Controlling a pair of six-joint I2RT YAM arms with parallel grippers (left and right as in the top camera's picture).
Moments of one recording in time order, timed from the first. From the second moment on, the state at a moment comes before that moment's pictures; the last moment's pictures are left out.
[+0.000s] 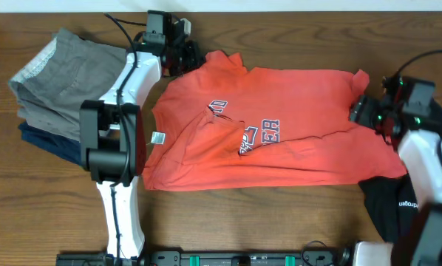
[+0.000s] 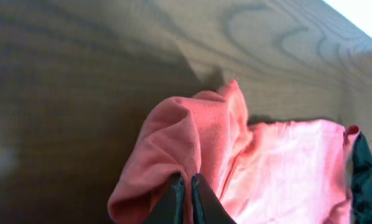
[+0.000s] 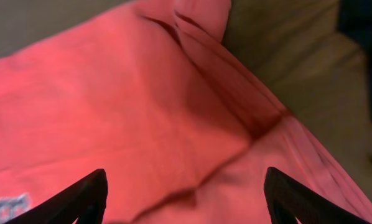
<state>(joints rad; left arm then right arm) -0.13 2.24 1.77 -0.51 0.55 -0.43 -0.25 1.60 0.99 -0.40 -0.16 0.17</state>
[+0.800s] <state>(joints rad) -0.12 2.23 1.77 -0.67 0.55 -0.43 -0.24 2.11 1.44 -0.28 -0.11 0.34</state>
